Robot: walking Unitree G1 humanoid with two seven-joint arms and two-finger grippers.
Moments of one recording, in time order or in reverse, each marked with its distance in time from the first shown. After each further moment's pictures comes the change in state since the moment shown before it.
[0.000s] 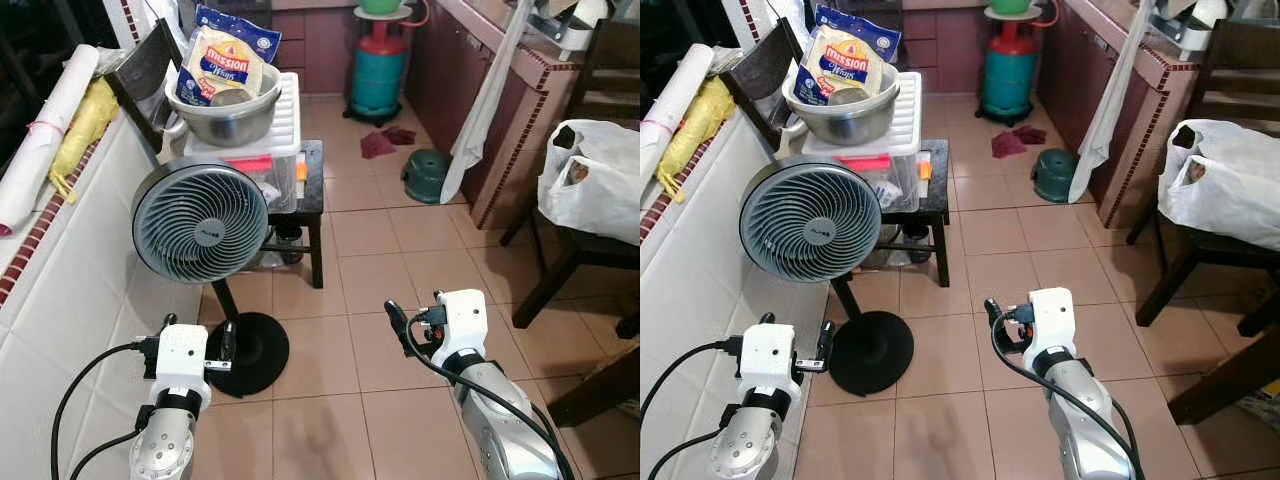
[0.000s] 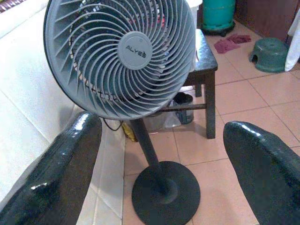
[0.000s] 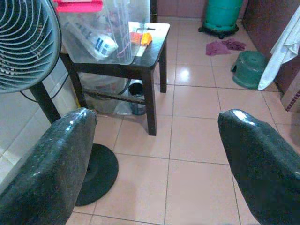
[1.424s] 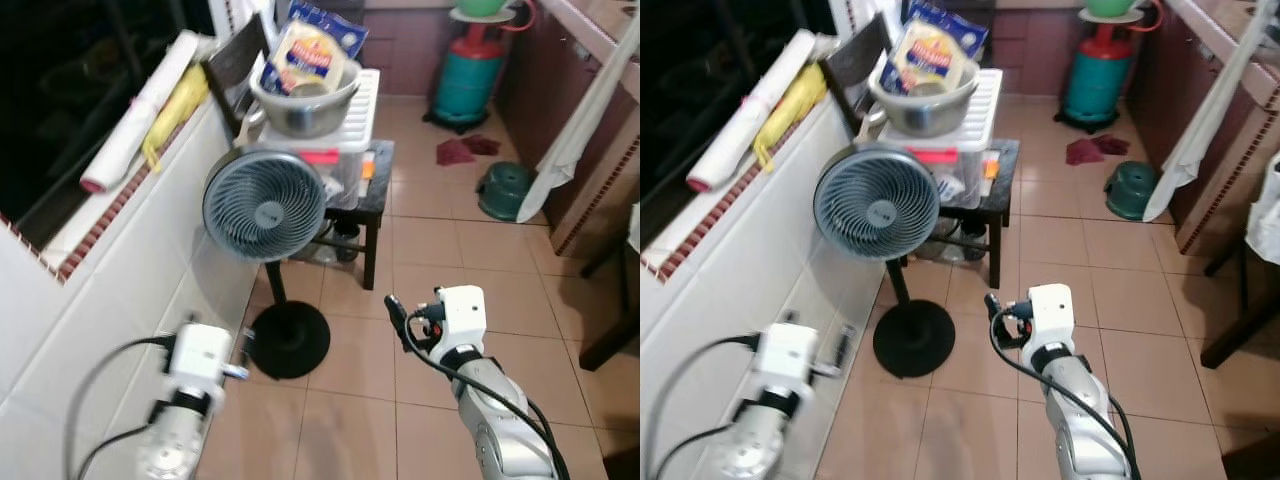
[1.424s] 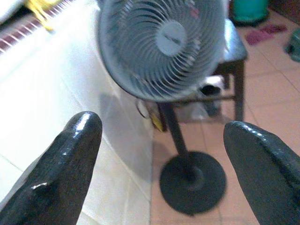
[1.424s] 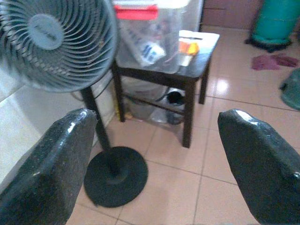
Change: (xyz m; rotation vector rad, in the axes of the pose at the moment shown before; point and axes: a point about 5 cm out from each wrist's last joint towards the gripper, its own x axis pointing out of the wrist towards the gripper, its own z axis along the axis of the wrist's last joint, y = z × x) left arm 0.002 -0.003 0.005 0.063 -0.023 -0.068; right arm 0.005 -0.001 0.001 -0.006 -0.018 -0.028
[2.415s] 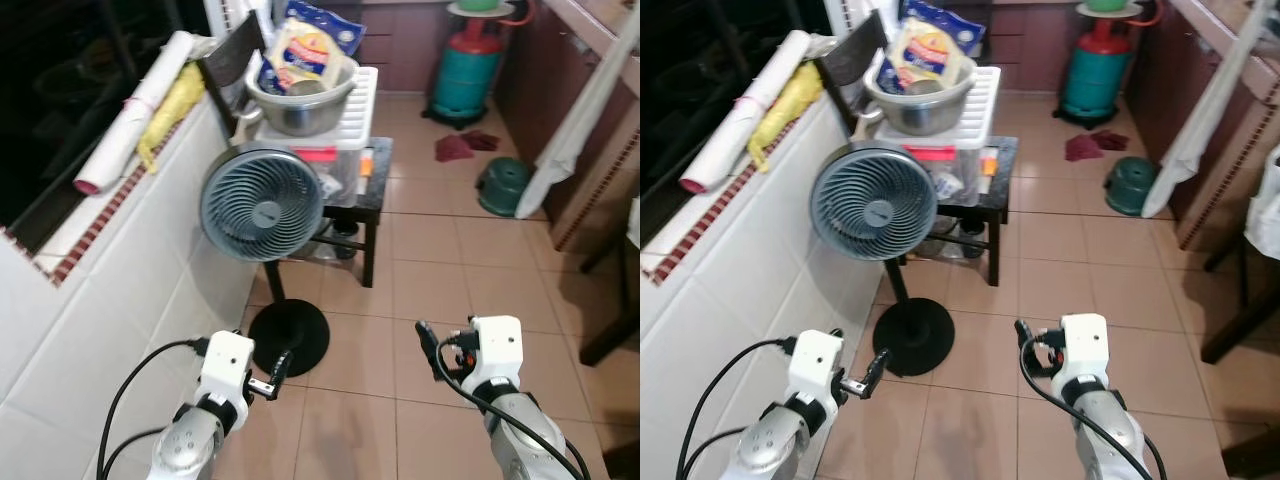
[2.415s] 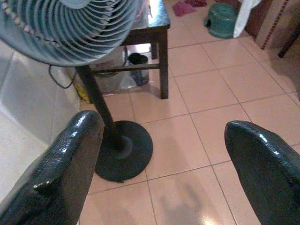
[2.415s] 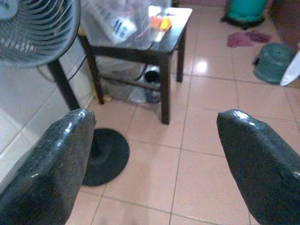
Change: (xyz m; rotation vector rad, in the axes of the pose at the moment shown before) left arm 0.000 -0.037 -0.009 -0.136 0.137 -0.354; right arm -0.035 -0.019 -0.017 0.008 0.053 -0.082
